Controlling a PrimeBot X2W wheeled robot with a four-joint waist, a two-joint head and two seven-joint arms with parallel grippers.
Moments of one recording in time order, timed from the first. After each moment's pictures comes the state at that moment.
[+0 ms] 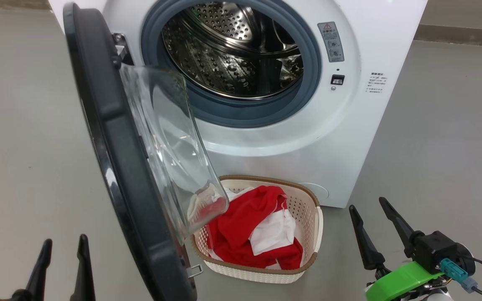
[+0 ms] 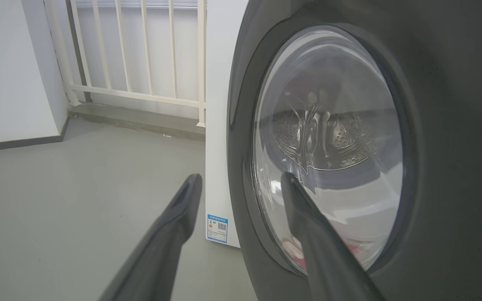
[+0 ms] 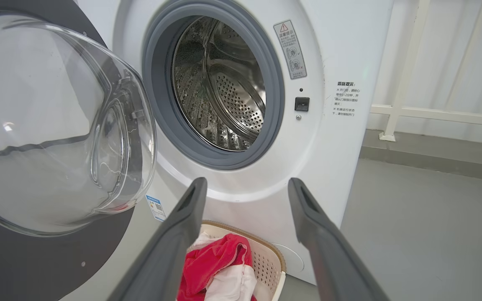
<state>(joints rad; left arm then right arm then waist) 0.08 0.17 0.05 0.05 -0.36 0.02 -0.25 -0.05 -0.04 0.07 0.27 0.21 0.12 -0.26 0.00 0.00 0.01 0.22</state>
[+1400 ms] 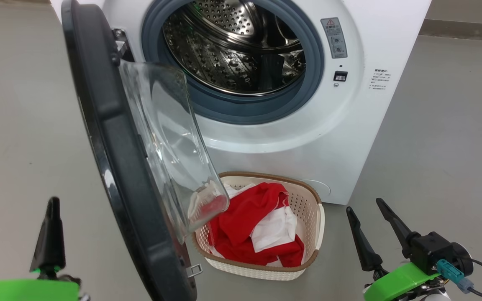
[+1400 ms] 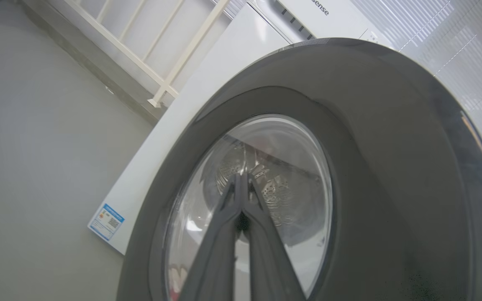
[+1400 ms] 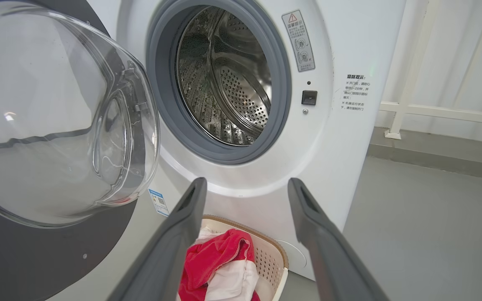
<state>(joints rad) -0.02 0.04 0.16 -0.05 -0.82 -0.05 -0.06 -0.05 -0.04 0.08 0.27 0.19 0.12 -0.26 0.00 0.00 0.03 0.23</state>
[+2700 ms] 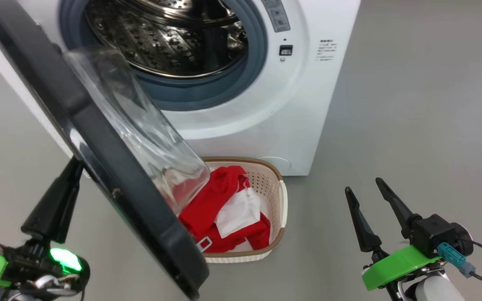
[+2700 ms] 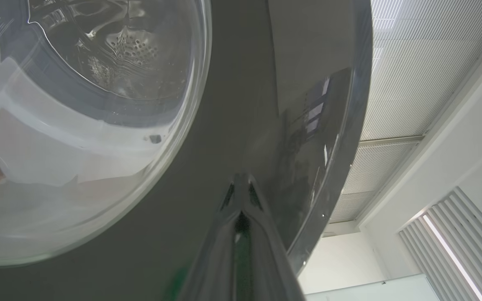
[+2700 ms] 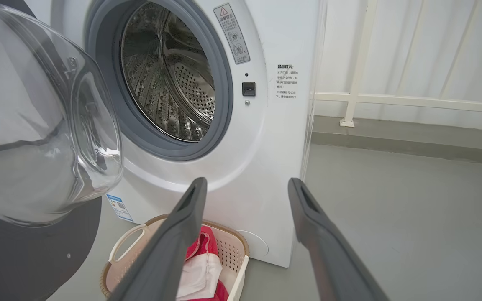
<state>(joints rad) -0.12 0.04 0.23 -0.39 -1.72 0.32 0.43 -0.11 -0.05 0.09 0.26 0.19 0.12 -0.26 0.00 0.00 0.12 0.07</state>
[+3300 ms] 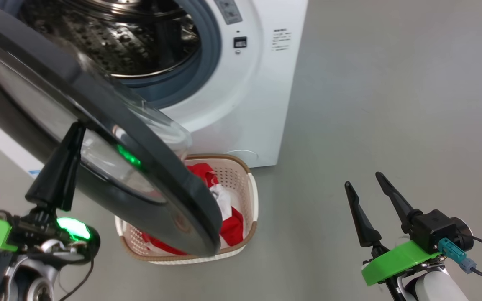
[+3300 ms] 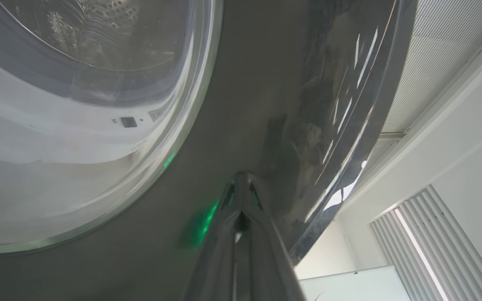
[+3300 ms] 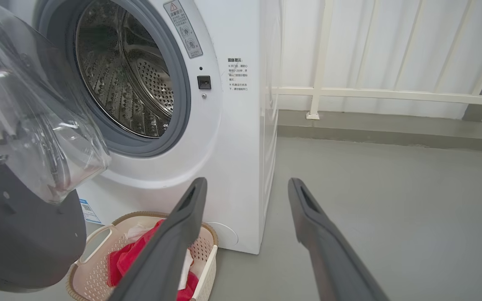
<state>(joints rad) -0.25 0.04 0.19 -0.29 -1.79 0.29 0.34 -0.13 -0.05 0.09 0.26 0.19 0.12 -0.26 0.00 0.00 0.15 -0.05</state>
